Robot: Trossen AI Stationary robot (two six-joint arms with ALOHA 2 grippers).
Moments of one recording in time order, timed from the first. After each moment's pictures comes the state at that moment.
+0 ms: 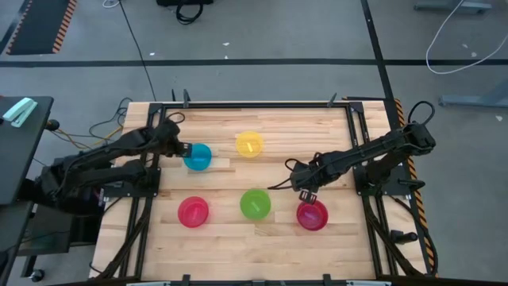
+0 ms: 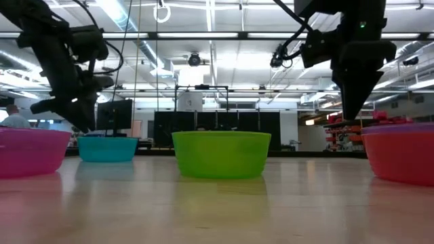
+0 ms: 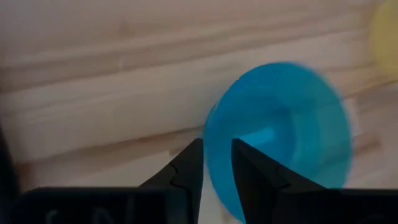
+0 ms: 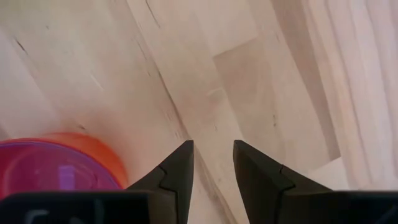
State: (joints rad) left arm 0.65 0.84 0.45 -0.71 -0.03 -0.70; right arm 0.22 1.51 1.03 -1.05 0.21 0.63
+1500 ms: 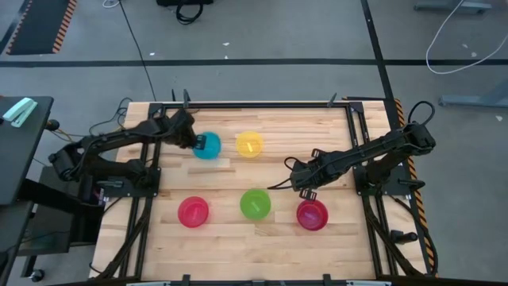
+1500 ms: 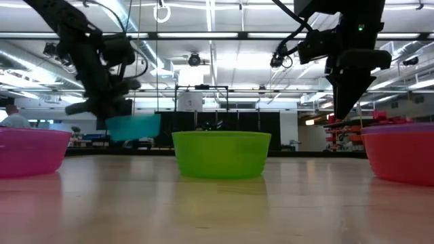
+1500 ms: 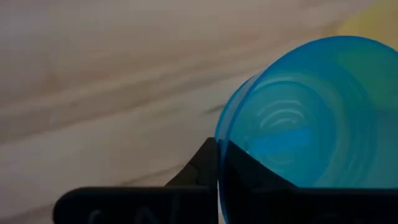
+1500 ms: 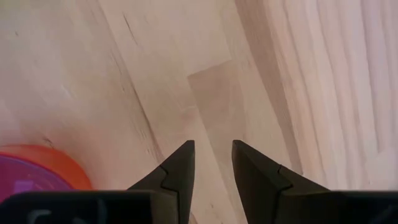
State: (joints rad) left arm 0.64 1.14 0.62 -0.54 0.02 -0.67; right arm 0.22 1.51 1.03 -1.05 0.32 0.55
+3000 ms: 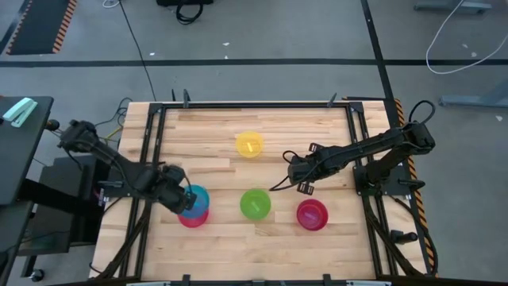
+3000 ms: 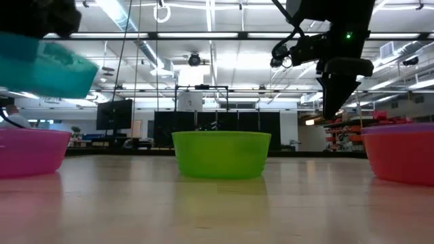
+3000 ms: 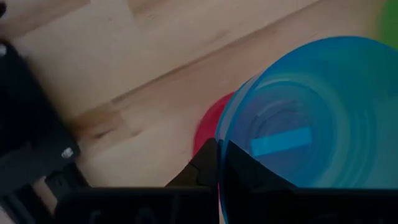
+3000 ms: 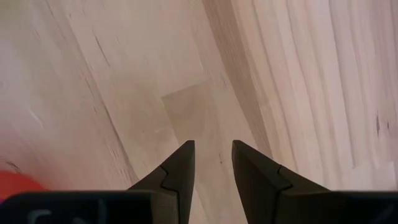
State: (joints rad) left arm -0.56 1.19 0.93 -1.18 -0.21 -1.69; right arm 0.15 1.51 1.03 -1.01 0.36 0.46
